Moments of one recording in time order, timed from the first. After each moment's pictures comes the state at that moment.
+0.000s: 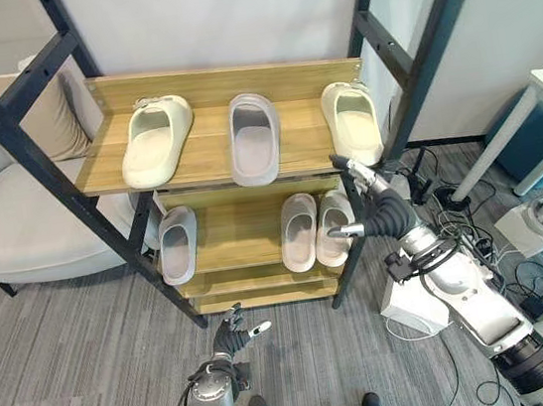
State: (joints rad) left arm -0.04 0.25 -0.30 0.72 -0.33 -0.15 0.12; right arm -0.12 -0.46 0.31 -0.12 0.06 -0.18 -0.06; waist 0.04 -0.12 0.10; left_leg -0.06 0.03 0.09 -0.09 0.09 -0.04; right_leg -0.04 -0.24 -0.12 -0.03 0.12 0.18
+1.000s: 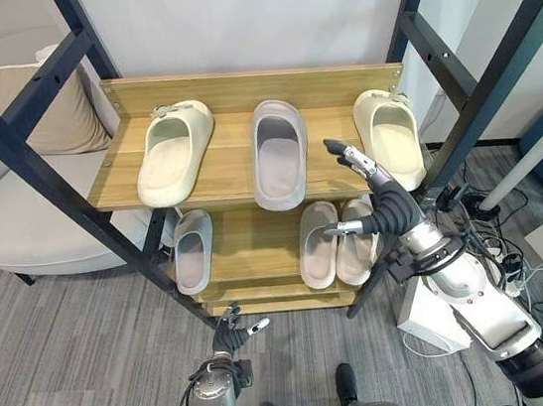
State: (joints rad) left arm -0.05 0.24 -0.27 0.71 -0.33 -0.14 0.16; right arm -0.30 -0.46 0.33 -0.28 -0.03 -0.16 -0.14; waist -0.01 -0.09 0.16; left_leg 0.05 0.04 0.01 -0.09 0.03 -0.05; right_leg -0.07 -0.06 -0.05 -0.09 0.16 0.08
